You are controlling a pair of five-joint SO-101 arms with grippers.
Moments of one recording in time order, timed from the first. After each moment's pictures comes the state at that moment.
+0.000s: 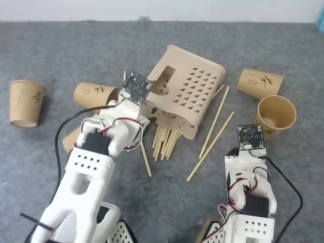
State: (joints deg) left arm 7.6 -40.2 57.0 42.2 -12.2; right arm 4.3 -102.8 95.5 60.4 12.1
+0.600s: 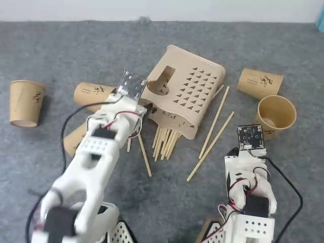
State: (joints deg) left arm 3.8 -15.2 56.0 14.0 -12.1; right arm 4.3 -102.8 95.5 60.4 12.1
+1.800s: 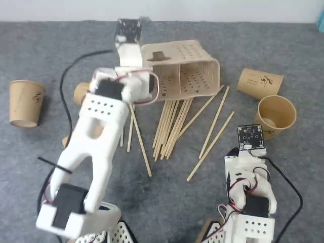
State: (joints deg) left arm 9.0 -6.5 8.8 60.3 14.4; right arm 4.3 -102.8 95.5 60.4 12.1
